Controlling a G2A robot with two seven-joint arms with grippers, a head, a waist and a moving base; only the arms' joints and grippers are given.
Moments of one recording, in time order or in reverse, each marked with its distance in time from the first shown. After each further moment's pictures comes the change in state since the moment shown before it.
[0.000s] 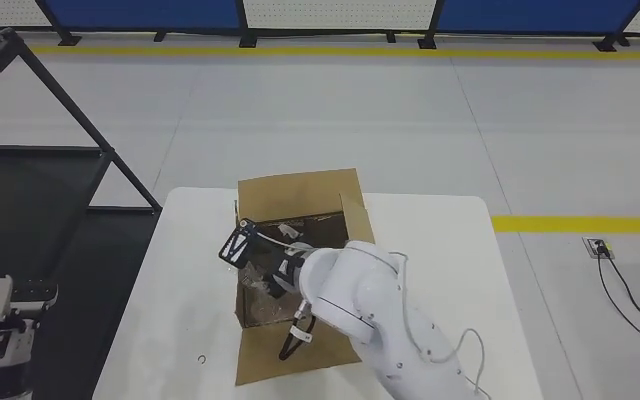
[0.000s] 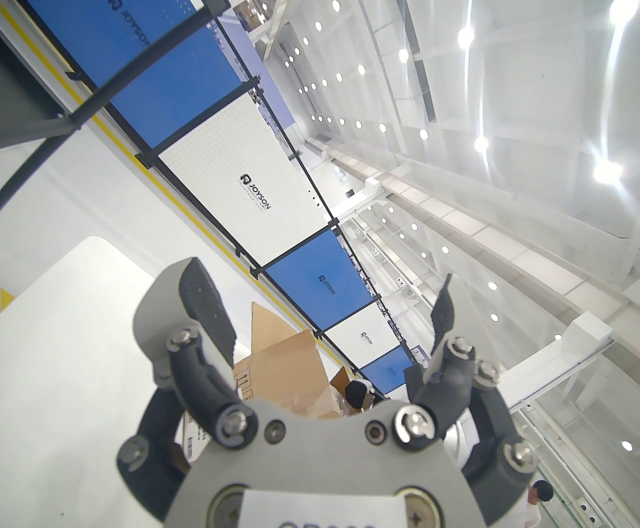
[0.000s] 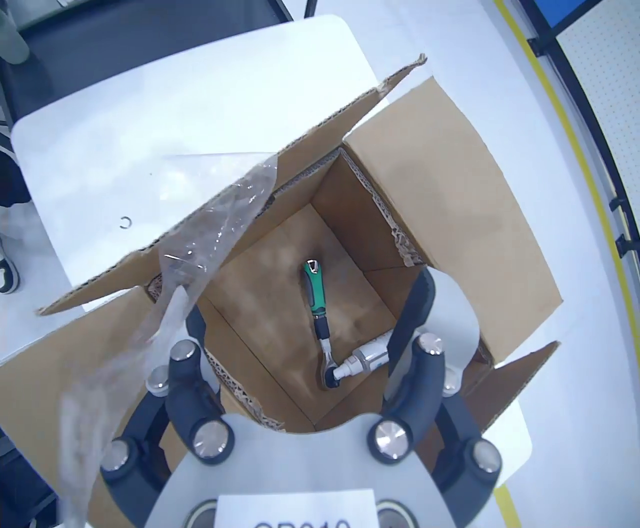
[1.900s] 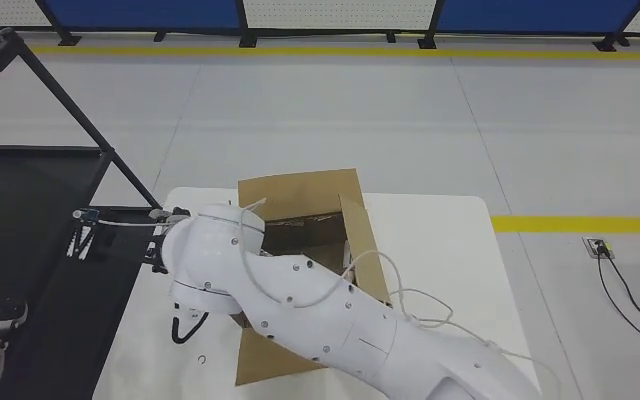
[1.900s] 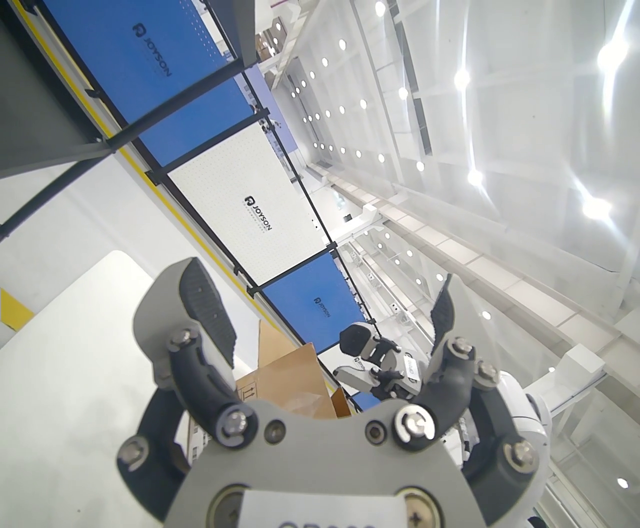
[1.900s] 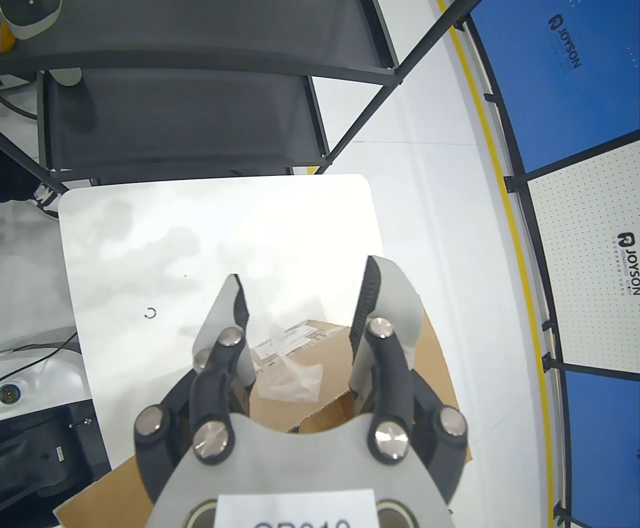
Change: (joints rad) left arm 0.055 -0.011 -0.072 0.048 -0.110 -0.059 0.016; right arm 0.555 -0.229 -0.365 0.565 0.175 0.117 -0.297
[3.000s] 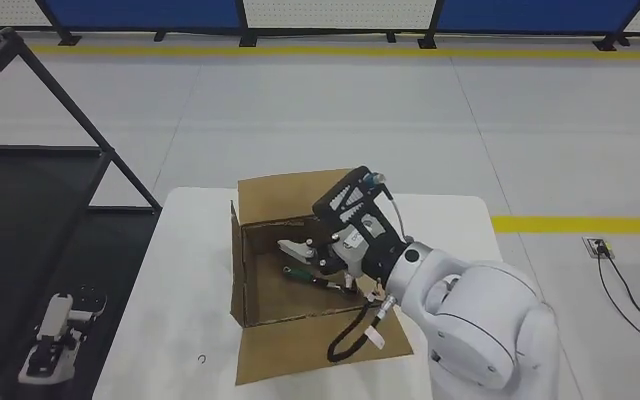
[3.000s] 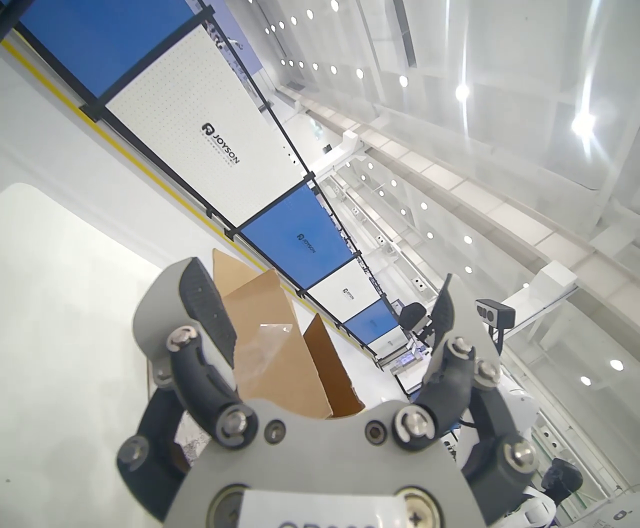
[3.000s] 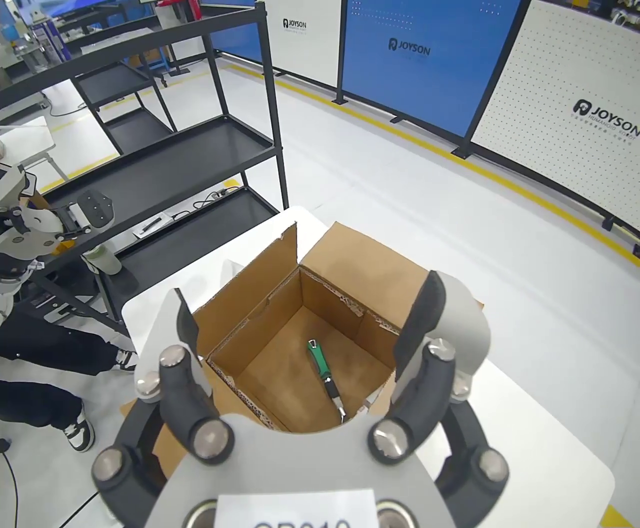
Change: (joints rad) left arm 0.037 -0.009 0.162 -0.116 0.146 -0.057 -0.076; right arm -0.774 0.197 0.691 -0.992 -0.053 -0.082 0.176
